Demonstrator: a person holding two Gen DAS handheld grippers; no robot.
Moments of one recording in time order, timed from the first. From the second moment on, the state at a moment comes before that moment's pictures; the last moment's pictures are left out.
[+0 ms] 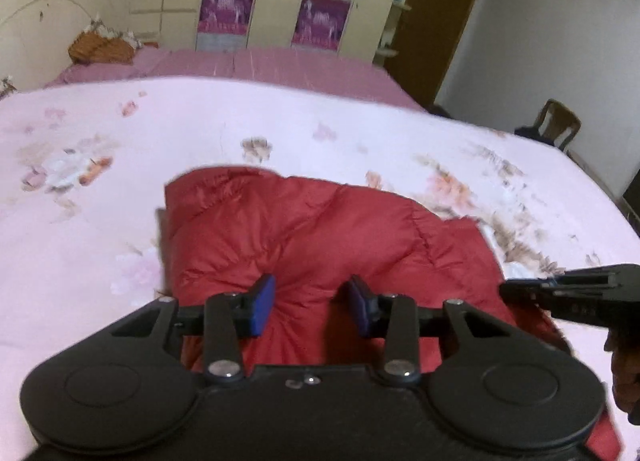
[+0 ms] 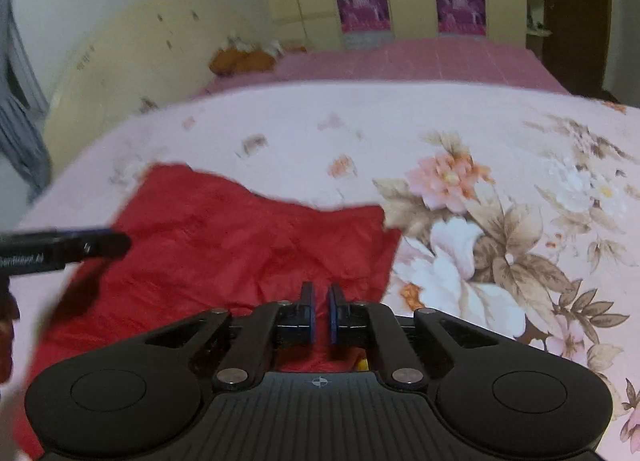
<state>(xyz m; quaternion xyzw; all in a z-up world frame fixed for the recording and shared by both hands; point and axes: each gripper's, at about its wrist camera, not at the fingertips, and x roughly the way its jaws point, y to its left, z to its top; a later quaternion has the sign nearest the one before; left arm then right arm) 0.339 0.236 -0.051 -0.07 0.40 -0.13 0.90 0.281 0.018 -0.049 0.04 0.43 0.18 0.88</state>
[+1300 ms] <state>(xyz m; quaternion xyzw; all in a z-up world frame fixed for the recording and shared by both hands) 0.142 0.209 -0.033 -0.05 0.38 -0.09 0.92 0.143 0.012 -0.037 0.04 0.44 0.30 0.85</state>
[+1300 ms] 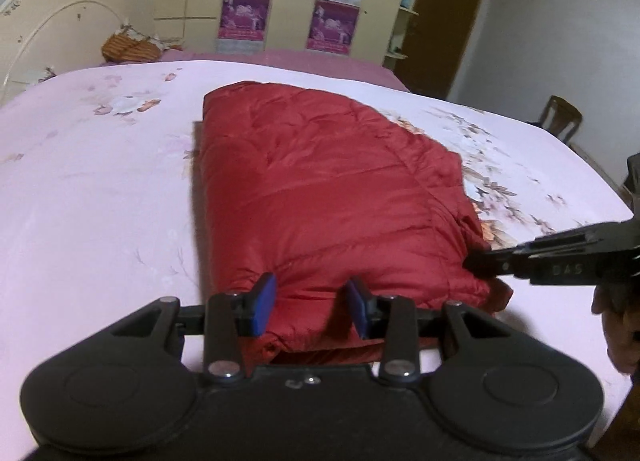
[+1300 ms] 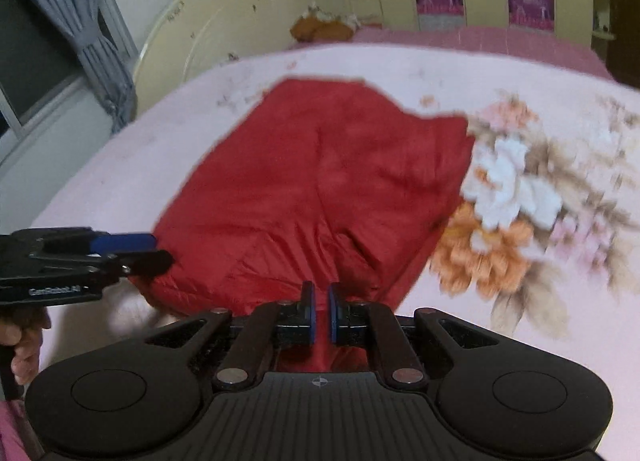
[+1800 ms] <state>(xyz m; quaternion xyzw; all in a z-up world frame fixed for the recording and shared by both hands) 0.073 0.196 0.005 -0.06 0.36 -0.03 0.93 0.085 -0.022 0.007 0.07 0.39 0.28 0.87</state>
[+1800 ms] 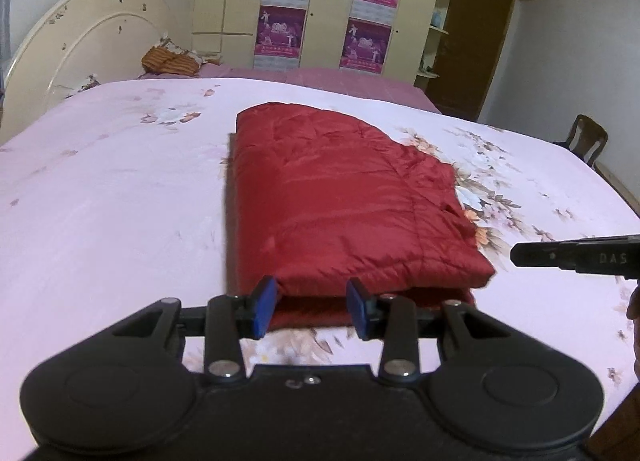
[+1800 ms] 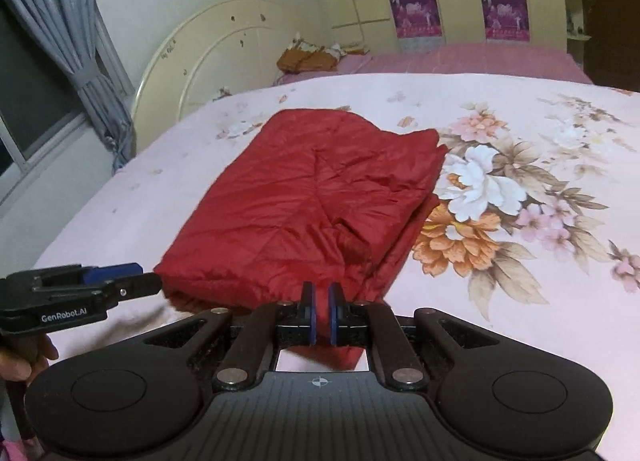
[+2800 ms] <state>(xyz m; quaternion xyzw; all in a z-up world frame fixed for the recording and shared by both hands) -0.042 0.125 0.058 -0.03 0.30 0.02 0.95 -0.050 -0.079 0.058 0.07 0.34 0.21 0.92</state>
